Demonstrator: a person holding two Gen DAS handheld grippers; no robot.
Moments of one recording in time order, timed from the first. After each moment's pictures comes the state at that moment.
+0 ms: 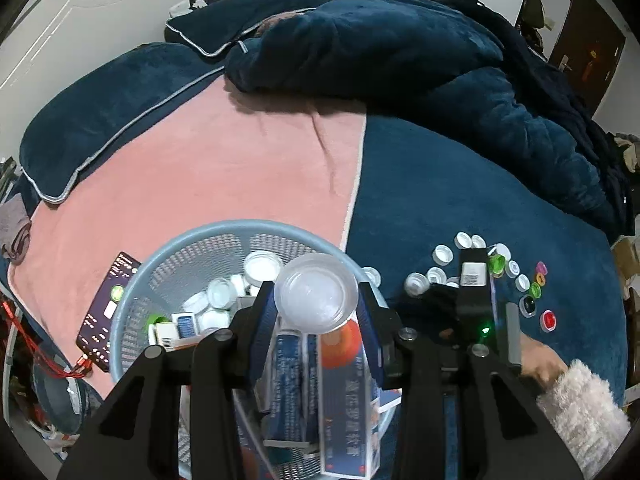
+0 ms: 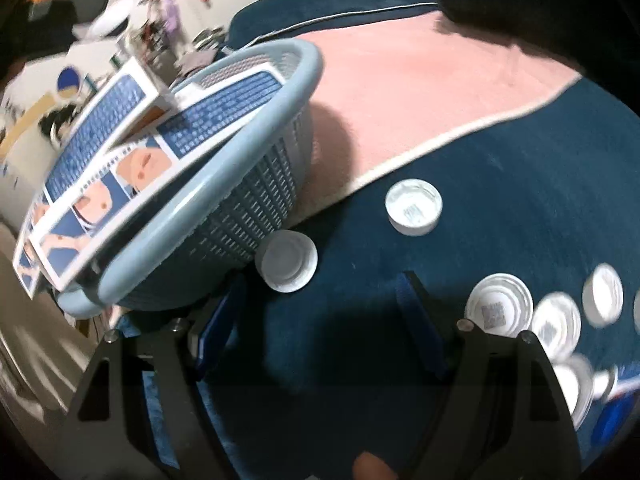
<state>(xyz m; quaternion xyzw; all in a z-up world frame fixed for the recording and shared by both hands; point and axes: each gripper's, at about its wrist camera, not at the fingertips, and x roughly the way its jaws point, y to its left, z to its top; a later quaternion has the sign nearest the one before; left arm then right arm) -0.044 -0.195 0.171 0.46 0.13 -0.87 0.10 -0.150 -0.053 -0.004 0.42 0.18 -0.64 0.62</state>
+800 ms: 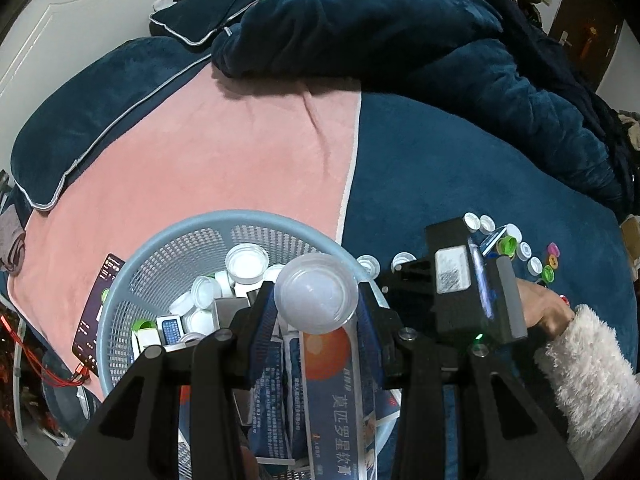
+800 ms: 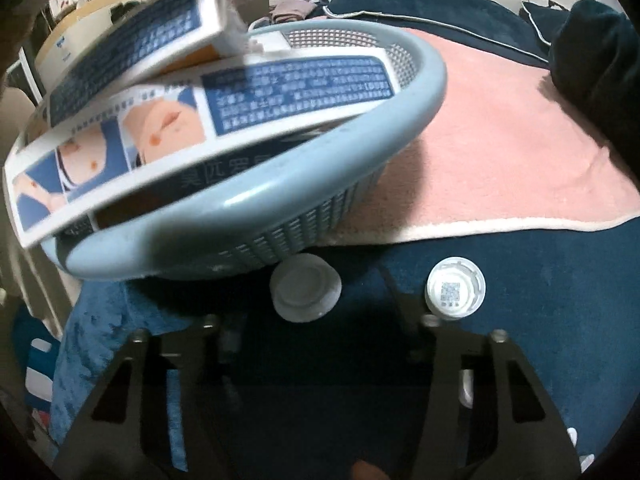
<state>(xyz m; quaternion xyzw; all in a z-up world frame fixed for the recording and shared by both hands) -0.066 -0.182 0.151 0.49 0.10 -0.86 0.10 -0.144 -0.080 -0.008 0.33 0.29 -0.55 0.71</state>
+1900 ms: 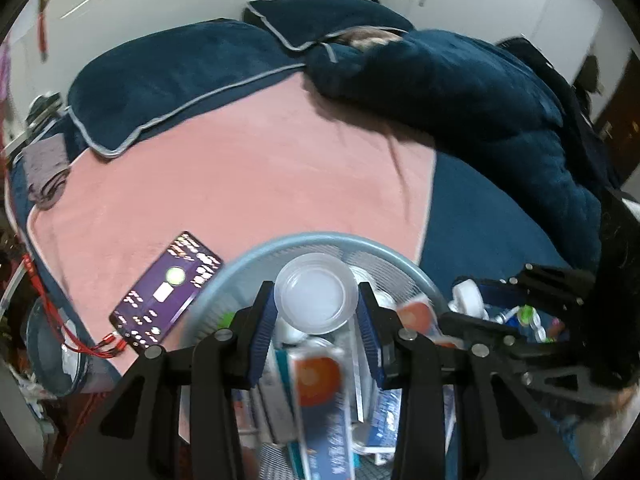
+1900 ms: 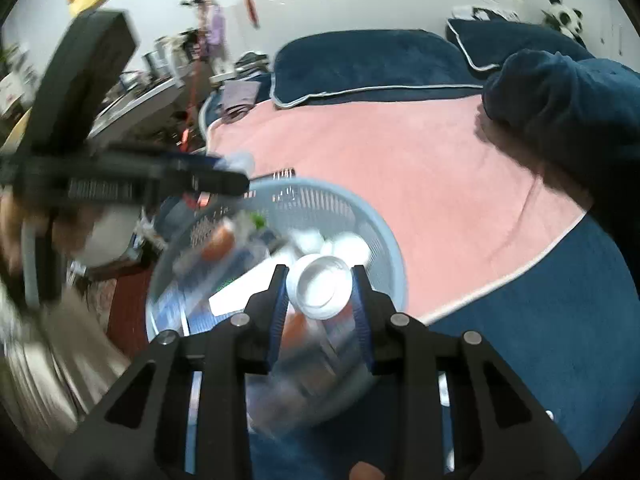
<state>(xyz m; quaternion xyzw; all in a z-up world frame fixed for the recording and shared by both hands) -0.004 -0.292 0.169 0.43 0.21 -0.85 0.20 -0.124 -0.135 0.135 0.39 0.21 -0.66 0.61</state>
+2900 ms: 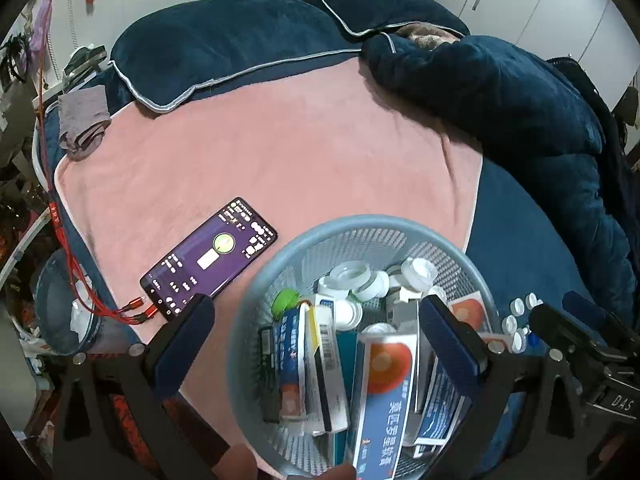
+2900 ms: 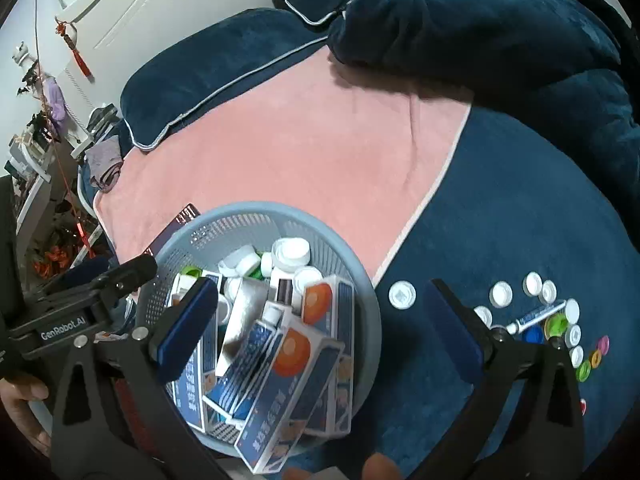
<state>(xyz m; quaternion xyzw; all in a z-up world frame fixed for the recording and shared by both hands) 0.019 -0.320 0.150 0.45 0.25 -0.82 0.25 -0.125 -0.117 0.152 0.50 0.12 -0.78 0.37</state>
